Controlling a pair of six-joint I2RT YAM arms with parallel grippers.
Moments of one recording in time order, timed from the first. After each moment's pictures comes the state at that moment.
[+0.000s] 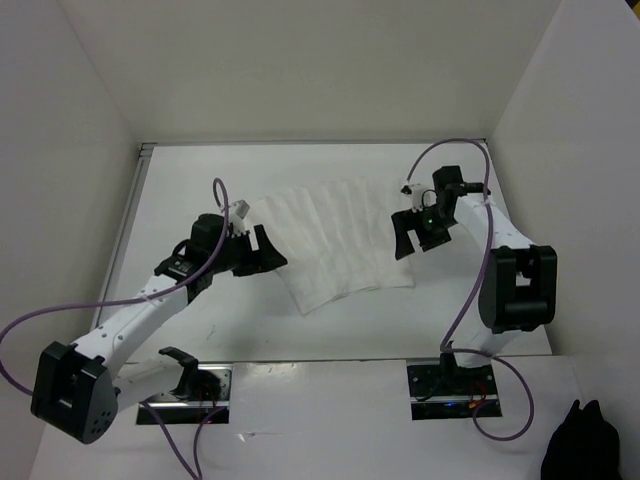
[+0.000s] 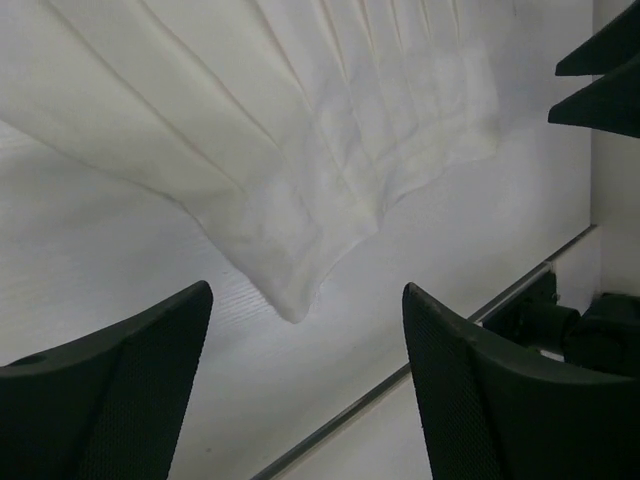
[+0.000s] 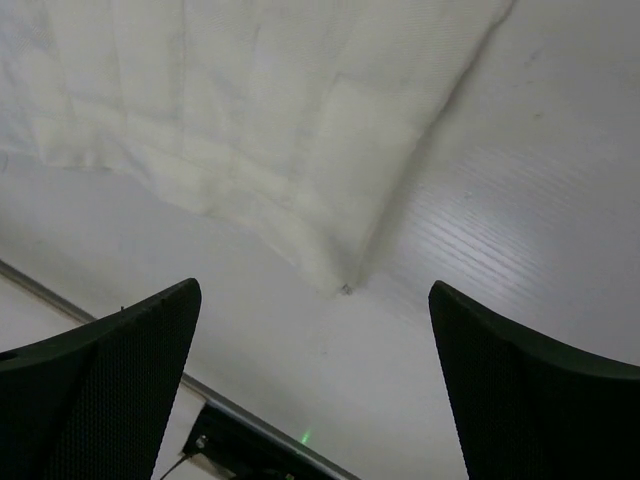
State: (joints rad) left arm -0.38 1.06 0.69 -0.26 0.32 -0.59; right arm 0.04 1.64 1.20 -0.91 -0.42 -0.32
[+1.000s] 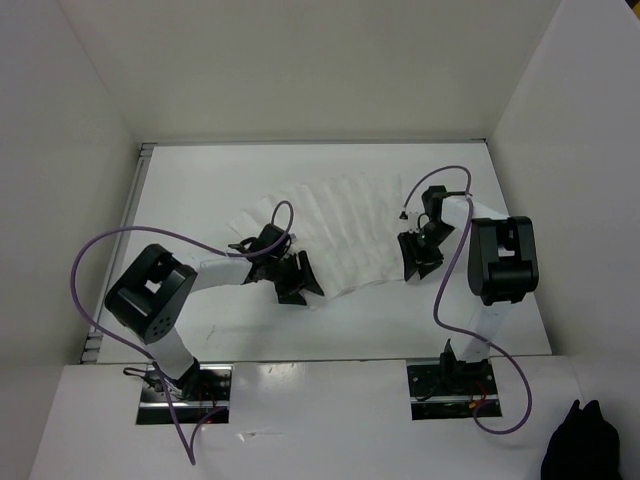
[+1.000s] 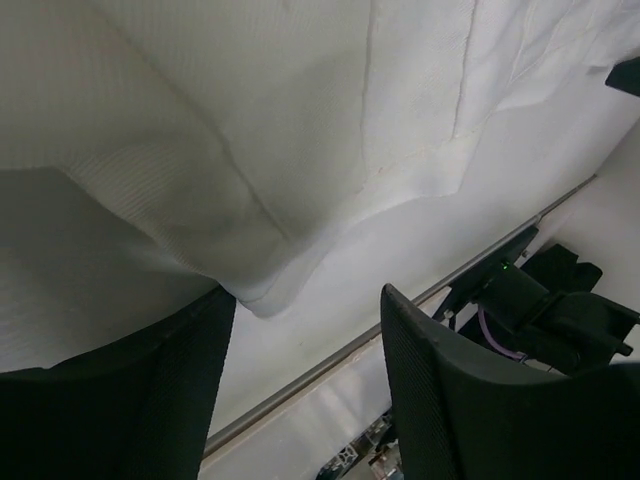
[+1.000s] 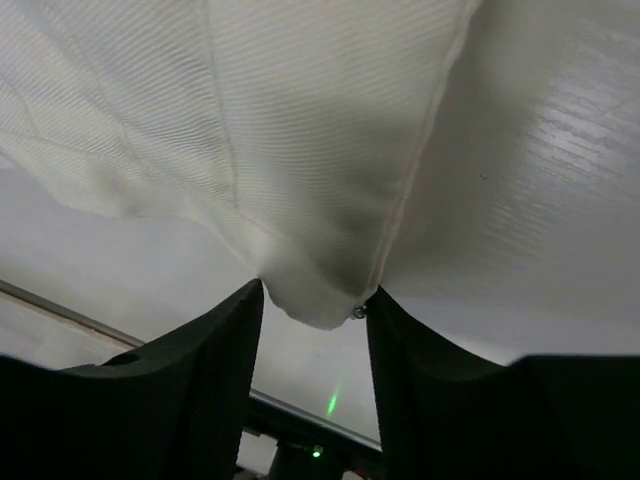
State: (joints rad) left arm -0.59 1.68 0.81 -0.13 0.47 -0.97; right arm 0.04 1.84 1.15 -0.92 -0.30 -0.22
